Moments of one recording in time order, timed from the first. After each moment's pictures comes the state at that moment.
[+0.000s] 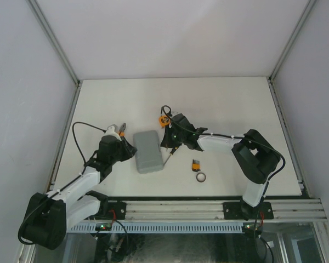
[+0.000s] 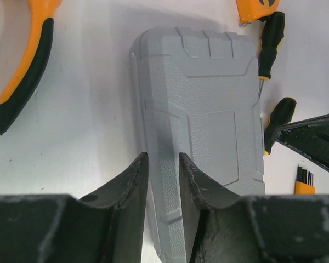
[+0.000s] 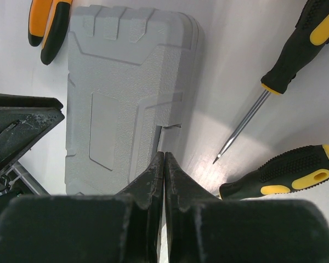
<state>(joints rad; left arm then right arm) -0.33 1.00 0.34 0.04 0.03 -0.66 0.78 1.79 1.06 -0.02 -0.16 0.65</state>
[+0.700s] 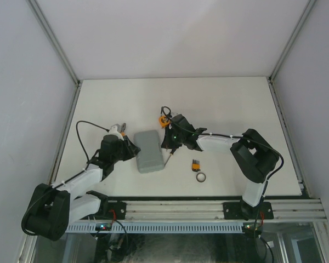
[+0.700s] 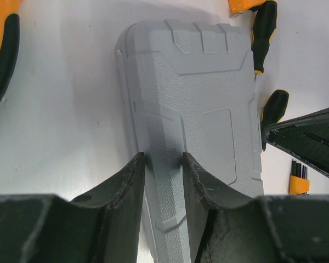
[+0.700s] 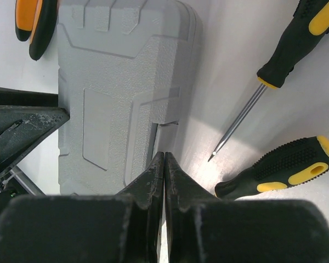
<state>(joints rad) -0.33 1.09 0.33 0.13 0.10 -0.66 0.78 1.80 1.06 -0.03 -0.16 0.65</state>
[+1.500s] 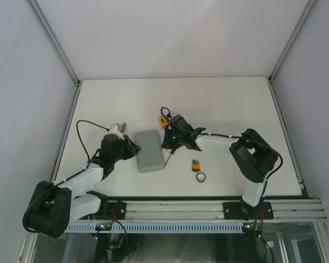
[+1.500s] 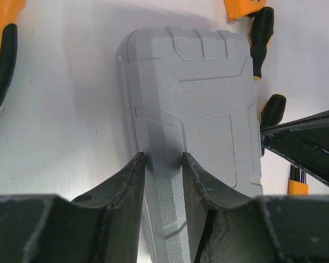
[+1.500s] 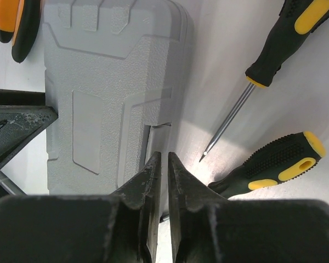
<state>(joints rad) -0.33 1.12 0.33 0.18 0.10 -0.66 0.79 1.81 1.08 -0.07 -0.12 0.64</state>
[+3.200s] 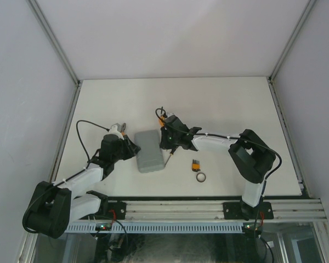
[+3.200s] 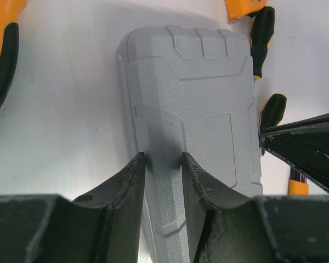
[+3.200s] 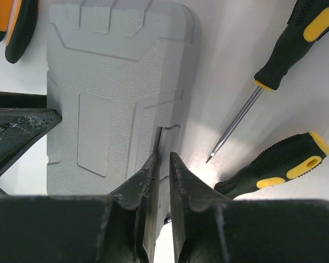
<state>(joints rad) -0.33 1.11 0.33 0.17 0.10 -0.66 0.84 1.82 1.13 -0.14 -0.03 0.62</state>
